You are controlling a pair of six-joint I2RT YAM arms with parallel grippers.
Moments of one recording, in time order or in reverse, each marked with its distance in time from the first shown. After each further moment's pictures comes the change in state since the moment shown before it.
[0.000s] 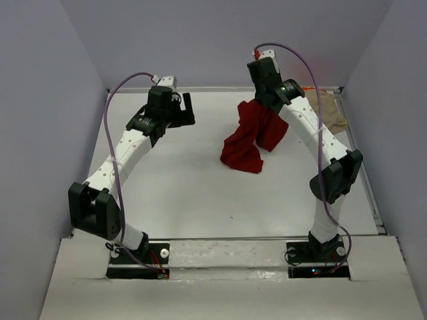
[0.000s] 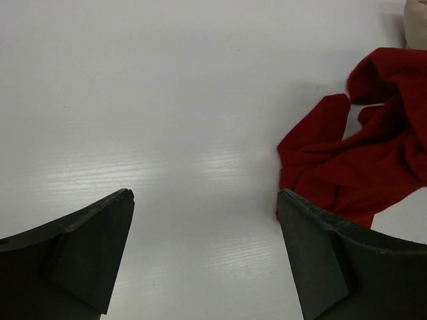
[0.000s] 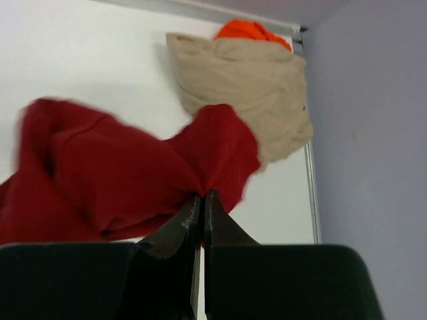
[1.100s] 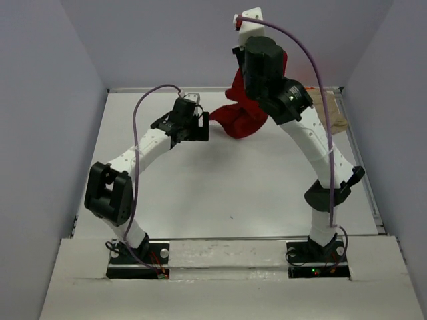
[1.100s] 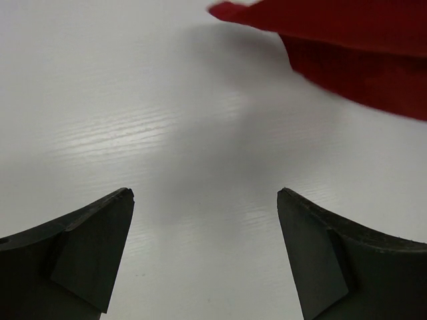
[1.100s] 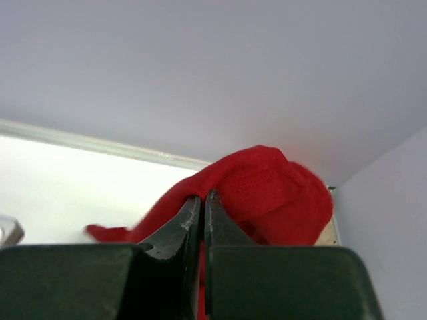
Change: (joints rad) left arm -0.116 0.172 -0.036 -0.009 -0.021 0.052; right arm 0.212 -0.026 0.383 0.199 -0.012 -0.216
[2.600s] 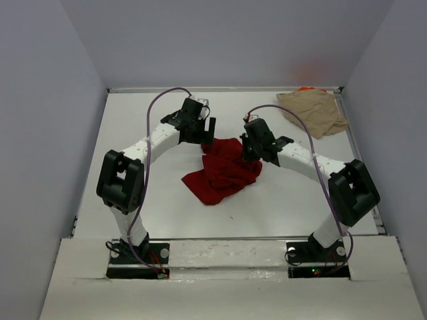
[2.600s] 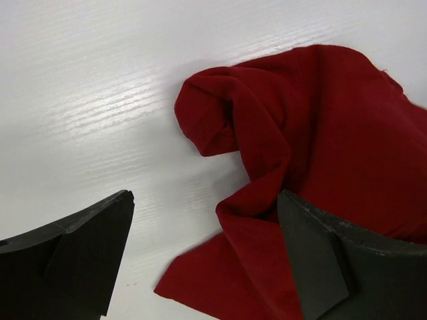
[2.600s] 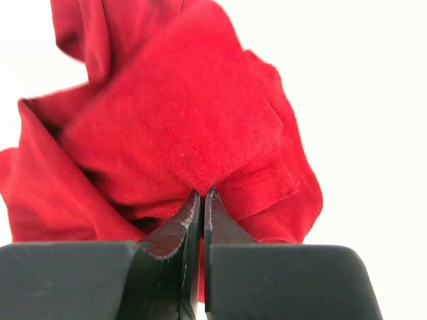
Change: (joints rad) left arm -0.013 0.132 0.082 -0.068 0.073 0.042; right arm -0.158 -0.264 -1.411 0.349 -0.665 0.627
